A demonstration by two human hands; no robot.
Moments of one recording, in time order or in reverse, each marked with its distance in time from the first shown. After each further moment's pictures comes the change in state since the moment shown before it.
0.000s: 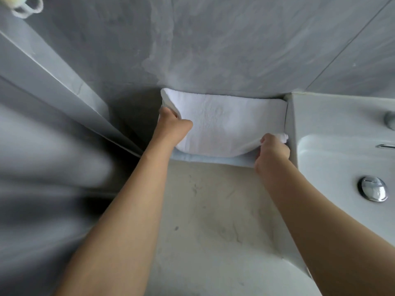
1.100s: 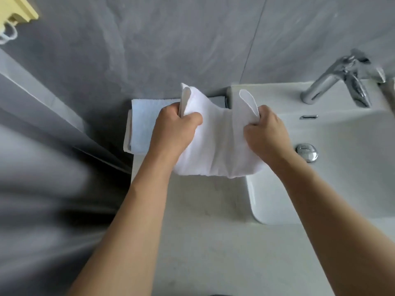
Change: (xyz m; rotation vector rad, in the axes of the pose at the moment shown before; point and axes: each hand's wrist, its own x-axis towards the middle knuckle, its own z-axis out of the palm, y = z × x) left_hand -0.201 0.073 0.040 -0.112 -0.062 0.324; right_hand -0.072 -0.049 -0.163 -0.881 -0.142 -0.938
